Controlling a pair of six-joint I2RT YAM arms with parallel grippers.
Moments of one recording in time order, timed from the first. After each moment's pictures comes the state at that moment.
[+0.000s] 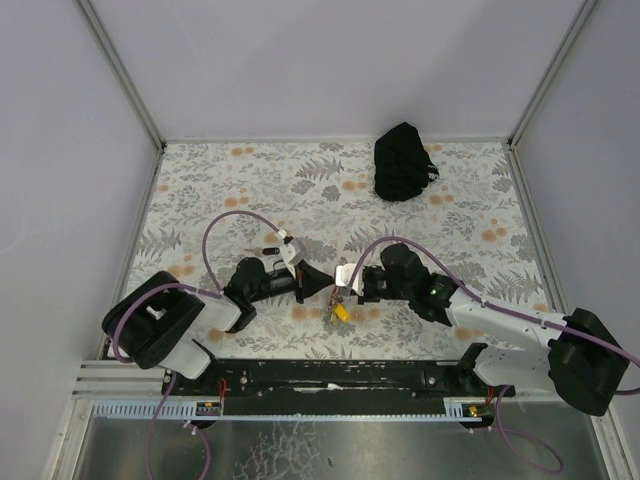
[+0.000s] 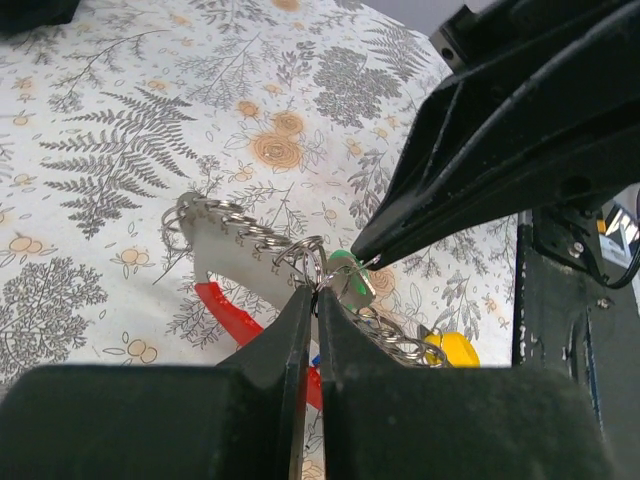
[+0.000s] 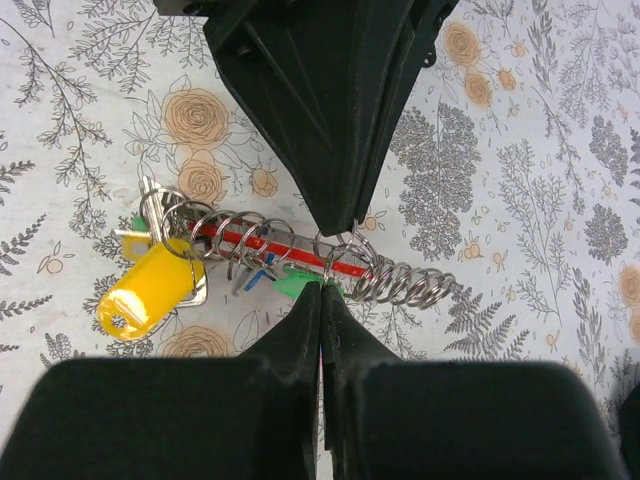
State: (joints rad) left arm -0.63 1.50 0.26 1.20 0.58 -0.26; right arm 0.85 1.15 0.57 0.03 -0.35 -0.65
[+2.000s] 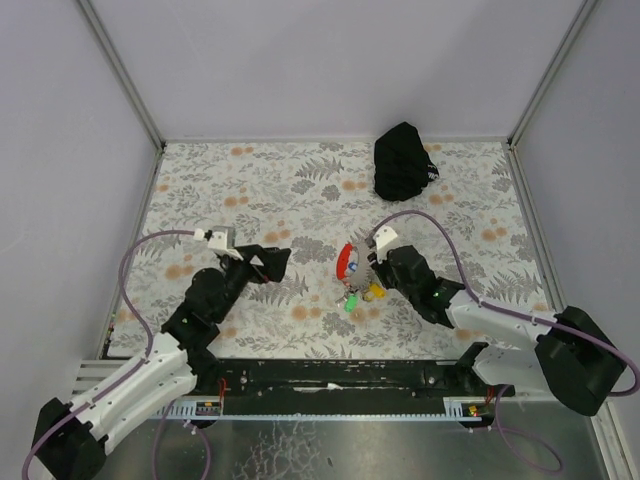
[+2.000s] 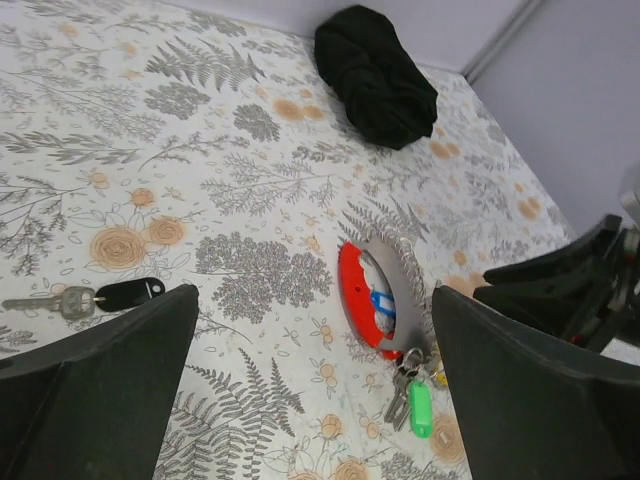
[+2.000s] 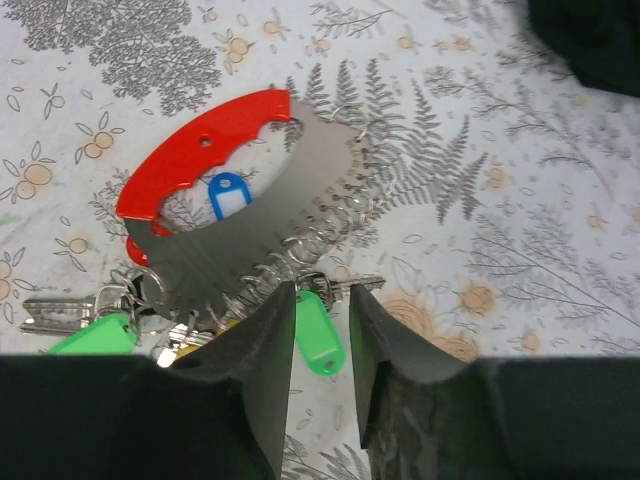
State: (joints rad) left arm -0.63 0.62 0.25 0.32 -0.17 -0.45; right arm 0.77 1.22 0.48 0.17 0.25 -0.07
